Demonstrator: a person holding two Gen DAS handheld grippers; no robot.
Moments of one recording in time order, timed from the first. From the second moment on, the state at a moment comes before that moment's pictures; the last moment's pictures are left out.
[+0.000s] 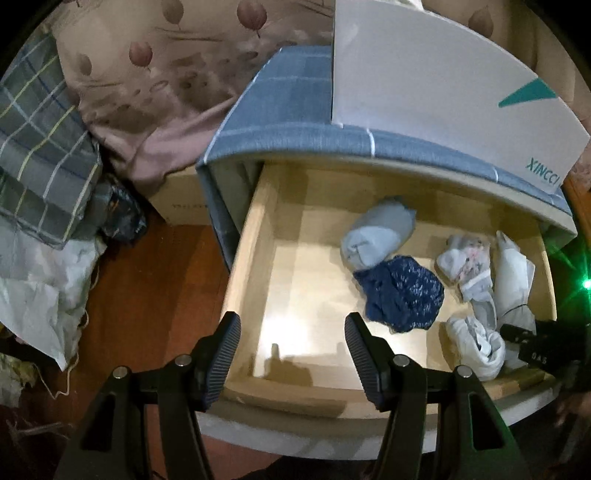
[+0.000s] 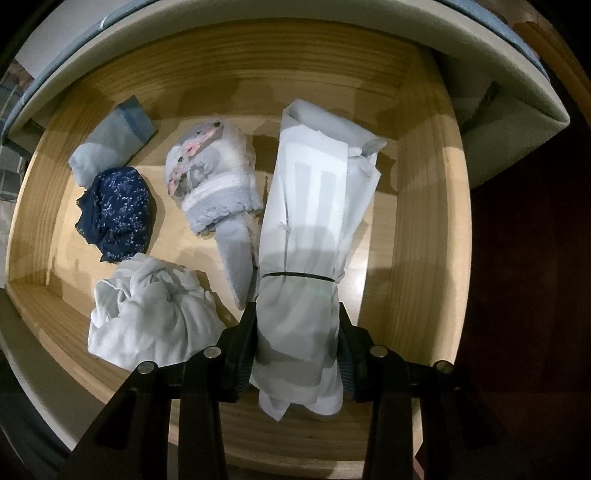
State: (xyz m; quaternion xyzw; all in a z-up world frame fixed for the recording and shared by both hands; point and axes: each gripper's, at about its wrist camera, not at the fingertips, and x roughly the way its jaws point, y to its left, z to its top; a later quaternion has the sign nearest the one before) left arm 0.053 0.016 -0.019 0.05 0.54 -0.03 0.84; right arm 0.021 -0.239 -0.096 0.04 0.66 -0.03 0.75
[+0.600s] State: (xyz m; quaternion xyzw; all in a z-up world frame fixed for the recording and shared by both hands) left arm 0.046 0.032 -0.032 0.01 0.52 0.00 0.86; right arm 0.010 -0.228 -0.065 0.04 0.62 -0.01 0.79
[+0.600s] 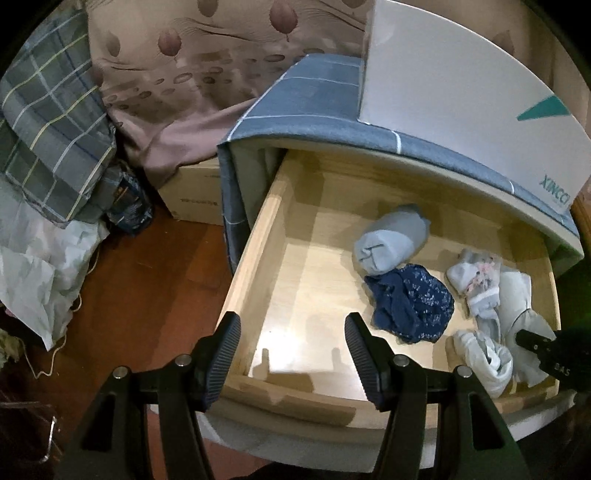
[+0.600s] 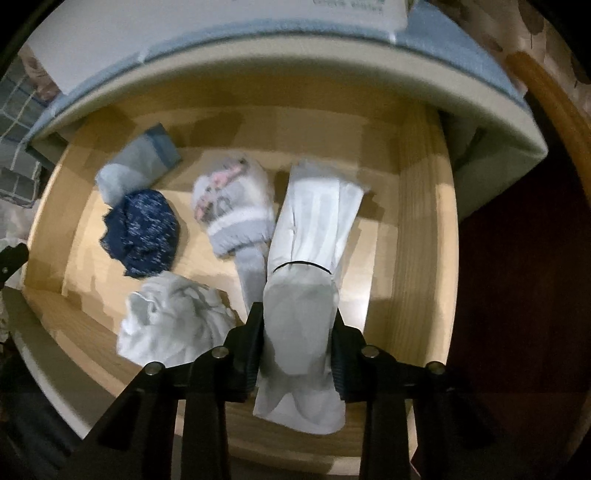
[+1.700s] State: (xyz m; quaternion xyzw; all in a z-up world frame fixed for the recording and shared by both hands) left arm 0.044 0.043 -0.031 -0.02 0.51 0.01 0.86; right arm -0.008 -0.232 0.013 0.10 0.62 0.00 0.77
